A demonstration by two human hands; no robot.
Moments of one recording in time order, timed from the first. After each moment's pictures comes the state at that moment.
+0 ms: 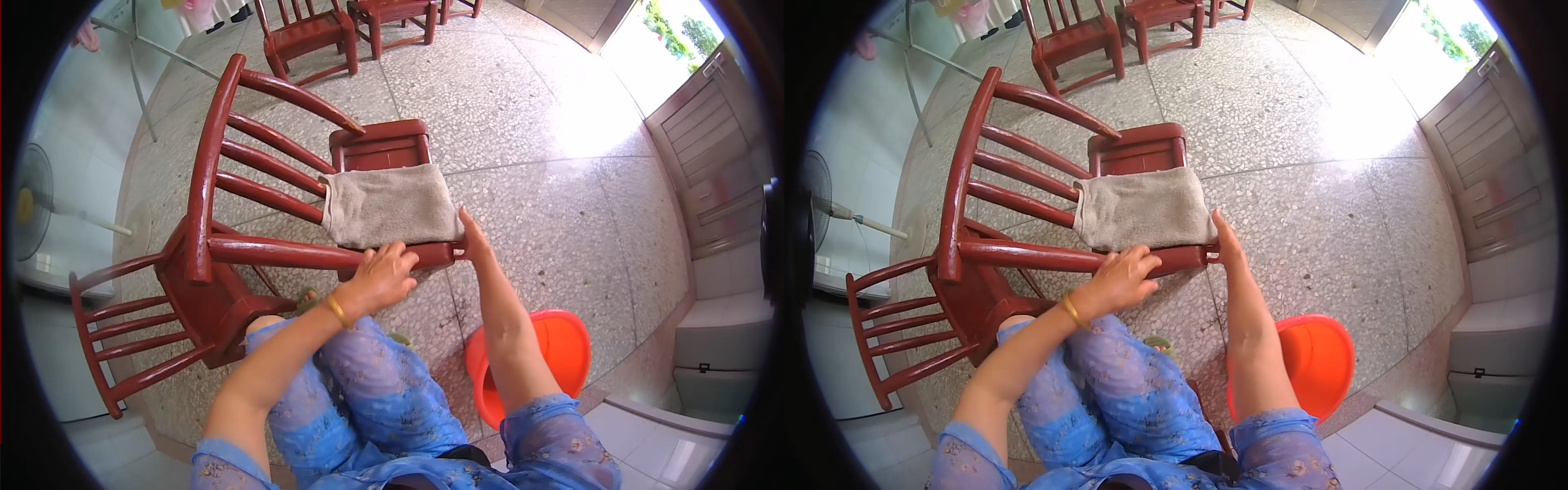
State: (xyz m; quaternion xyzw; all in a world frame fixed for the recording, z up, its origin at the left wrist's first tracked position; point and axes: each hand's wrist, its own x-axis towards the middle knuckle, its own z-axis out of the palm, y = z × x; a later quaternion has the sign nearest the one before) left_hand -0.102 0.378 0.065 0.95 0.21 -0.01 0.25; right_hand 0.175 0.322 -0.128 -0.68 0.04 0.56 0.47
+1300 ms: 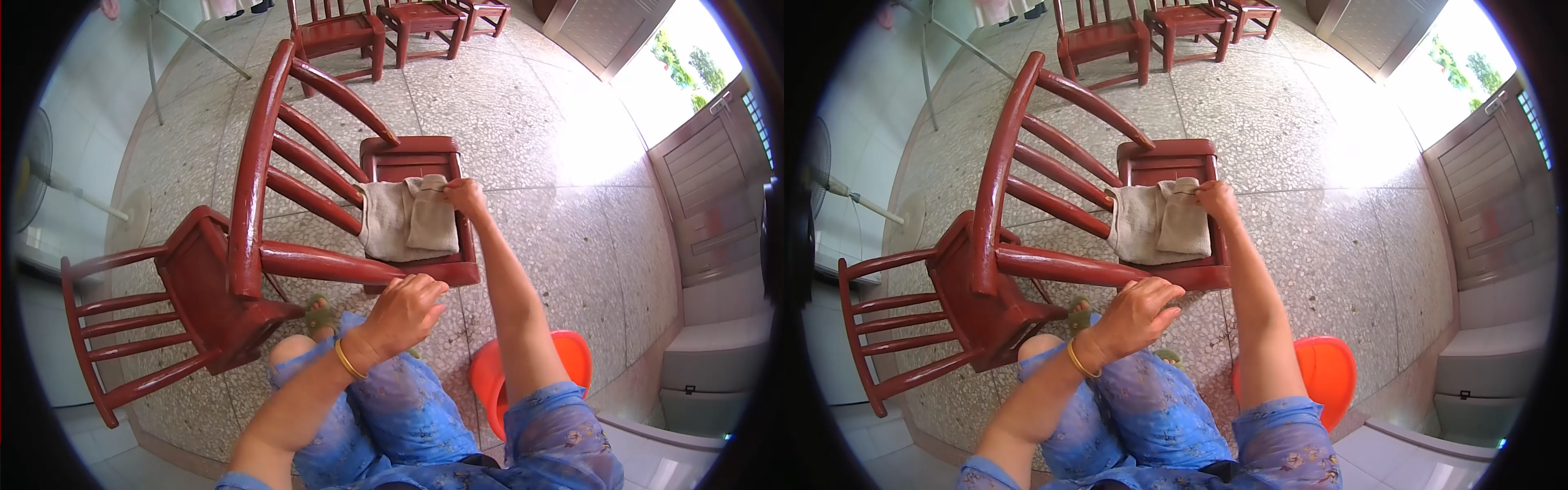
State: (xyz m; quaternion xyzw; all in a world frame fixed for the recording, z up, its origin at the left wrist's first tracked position) left_hand -0.151 0.378 0.098 0.90 0.17 0.20 0.36; right_hand 0.155 0.471 -0.063 -0.85 -0.37 0.22 0.31
